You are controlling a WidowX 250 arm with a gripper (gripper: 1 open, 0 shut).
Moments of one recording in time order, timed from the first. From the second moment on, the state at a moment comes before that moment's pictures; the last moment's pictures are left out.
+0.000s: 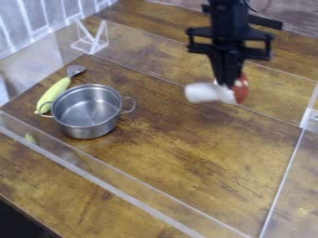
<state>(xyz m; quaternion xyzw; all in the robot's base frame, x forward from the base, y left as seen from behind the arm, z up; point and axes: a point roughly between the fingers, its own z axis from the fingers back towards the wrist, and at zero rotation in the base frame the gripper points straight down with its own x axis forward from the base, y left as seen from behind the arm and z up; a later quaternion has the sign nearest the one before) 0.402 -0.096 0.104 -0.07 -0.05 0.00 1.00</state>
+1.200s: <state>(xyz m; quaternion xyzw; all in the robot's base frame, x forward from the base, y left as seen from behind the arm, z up) 0.446 -0.126 0.044 -0.05 -0.06 -0.02 1.00</state>
